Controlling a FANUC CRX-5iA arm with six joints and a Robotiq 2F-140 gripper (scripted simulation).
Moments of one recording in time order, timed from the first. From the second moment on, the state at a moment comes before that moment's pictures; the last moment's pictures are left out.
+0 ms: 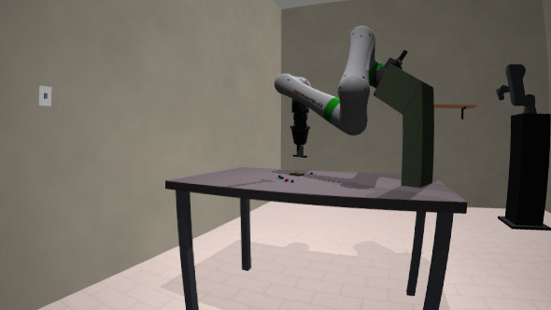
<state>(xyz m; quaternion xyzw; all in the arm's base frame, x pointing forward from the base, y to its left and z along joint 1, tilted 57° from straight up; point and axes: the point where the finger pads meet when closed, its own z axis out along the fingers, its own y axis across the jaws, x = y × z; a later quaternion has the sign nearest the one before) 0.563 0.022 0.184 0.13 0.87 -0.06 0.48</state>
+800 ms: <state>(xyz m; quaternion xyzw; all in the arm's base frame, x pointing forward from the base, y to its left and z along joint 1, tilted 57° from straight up) 0.572 -0.078 0.234 0.06 0.88 -0.09 0.47</state>
